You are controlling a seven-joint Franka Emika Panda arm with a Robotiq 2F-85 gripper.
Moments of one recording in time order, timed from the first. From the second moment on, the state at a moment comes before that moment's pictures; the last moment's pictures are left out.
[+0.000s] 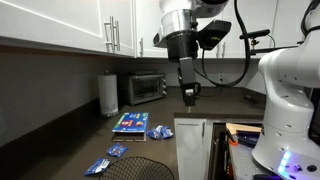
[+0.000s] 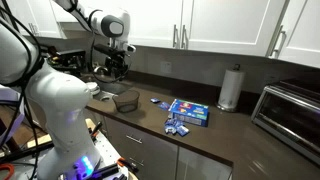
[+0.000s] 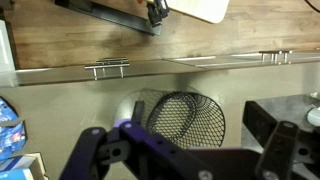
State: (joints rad) arm 0.29 -0.52 0.17 -2.64 0.32 2.00 0.02
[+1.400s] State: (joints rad) arm 0.16 -0.50 0.01 -2.64 0.23 2.00 -0.13
